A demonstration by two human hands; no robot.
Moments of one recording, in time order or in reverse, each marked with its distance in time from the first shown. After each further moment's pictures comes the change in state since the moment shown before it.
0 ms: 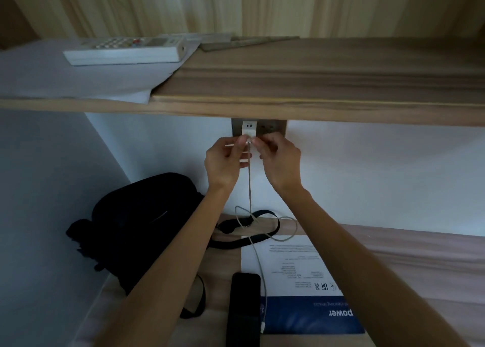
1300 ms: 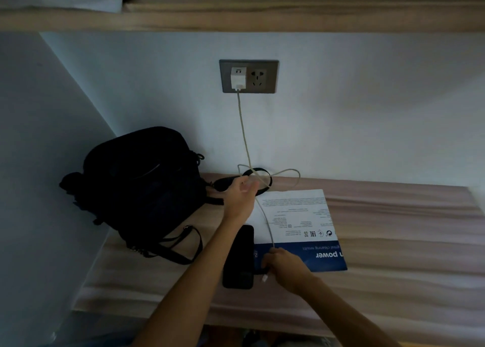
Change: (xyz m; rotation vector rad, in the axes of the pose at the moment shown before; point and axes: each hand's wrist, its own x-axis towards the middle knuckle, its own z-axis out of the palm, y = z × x) left_hand -0.133 -0.119 -0.006 0.333 -0.180 -0.403; right_hand -0.282 0.138 -0.035 -0.657 -1.089 0.125
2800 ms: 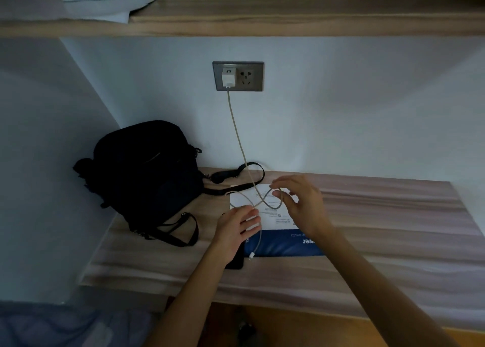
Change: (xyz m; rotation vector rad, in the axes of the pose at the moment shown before) left_hand -0.106 -0.020 -0.005 -0.685 -0.181 -0.387; right_hand -0.061 -0.005 -0.132 0.427 0.885 -0.231
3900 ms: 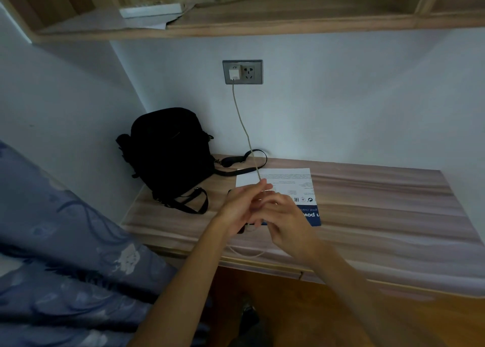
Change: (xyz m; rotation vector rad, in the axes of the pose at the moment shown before) left_hand -0.128 0.002 0.034 0.298 -0.197 0.117; right_hand -0.115 -0.080 -0.033 0.007 -0.180 -0.443
